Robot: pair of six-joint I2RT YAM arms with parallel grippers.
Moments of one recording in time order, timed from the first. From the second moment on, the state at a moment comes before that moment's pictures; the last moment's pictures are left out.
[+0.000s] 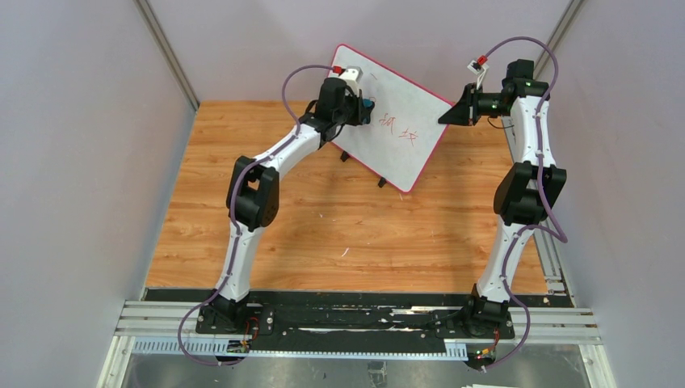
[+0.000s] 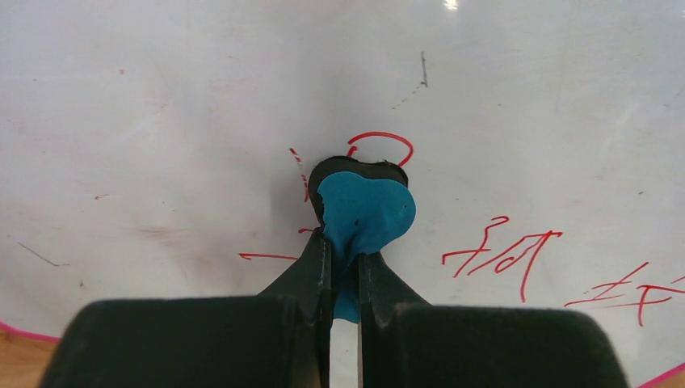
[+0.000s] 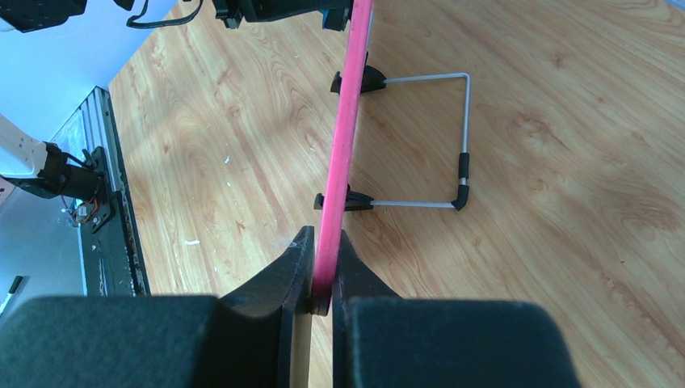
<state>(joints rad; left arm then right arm) -0.48 2.28 2.00 -0.04 0.11 -0.23 -0.17 2.19 2.25 -1.13 -1.20 -0.54</state>
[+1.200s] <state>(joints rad) -0.39 2.31 2.08 -0.12 0.04 -0.14 -0.17 2.19 2.25 -1.17 -1.22 -0.61</state>
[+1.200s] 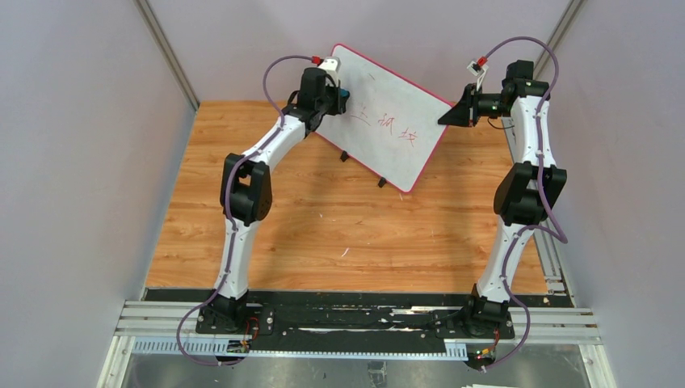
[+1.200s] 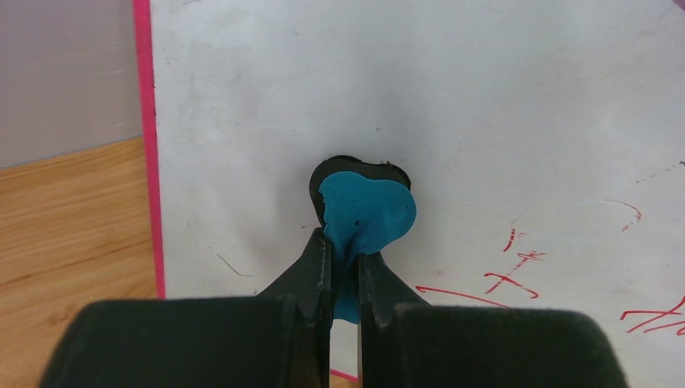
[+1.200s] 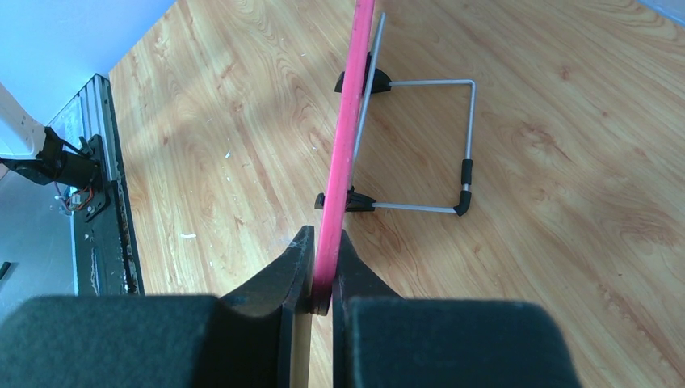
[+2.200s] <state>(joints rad) -0.54 2.34 2.14 -0.06 0.03 -0.16 -0.17 2.19 2.25 -1.21 -1.20 -0.61</state>
